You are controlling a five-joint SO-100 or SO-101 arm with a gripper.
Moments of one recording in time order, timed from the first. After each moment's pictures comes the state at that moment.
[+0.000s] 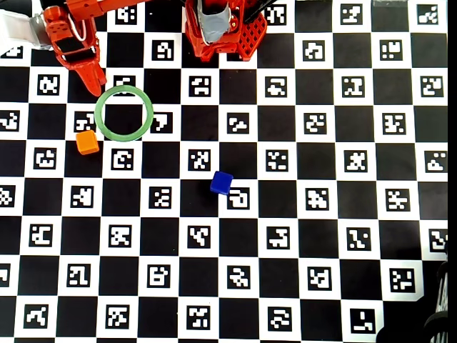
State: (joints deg) arm 79.1 89.5 97.8 83.4 -91.4
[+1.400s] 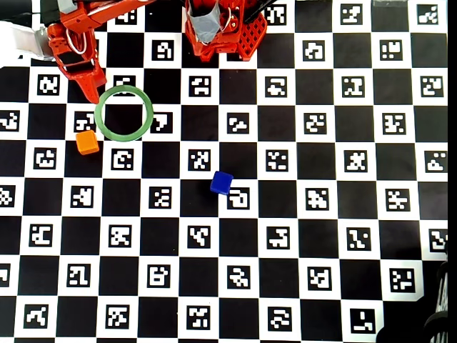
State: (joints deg) arm 79.5 82.6 107.1 65.7 -90.4
